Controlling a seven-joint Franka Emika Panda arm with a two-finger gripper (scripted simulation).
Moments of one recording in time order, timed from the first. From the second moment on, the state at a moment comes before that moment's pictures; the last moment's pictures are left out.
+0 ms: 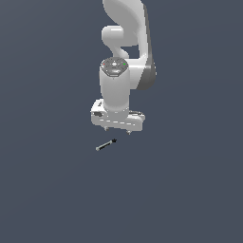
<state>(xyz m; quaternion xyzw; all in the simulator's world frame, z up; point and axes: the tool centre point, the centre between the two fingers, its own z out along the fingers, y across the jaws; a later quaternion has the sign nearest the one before) 0.001 -0.017 0.165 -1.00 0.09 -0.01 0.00</state>
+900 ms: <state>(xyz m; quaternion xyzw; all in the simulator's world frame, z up) -0.005 -0.057 0.094 -0.93 0.37 0.00 0.01</state>
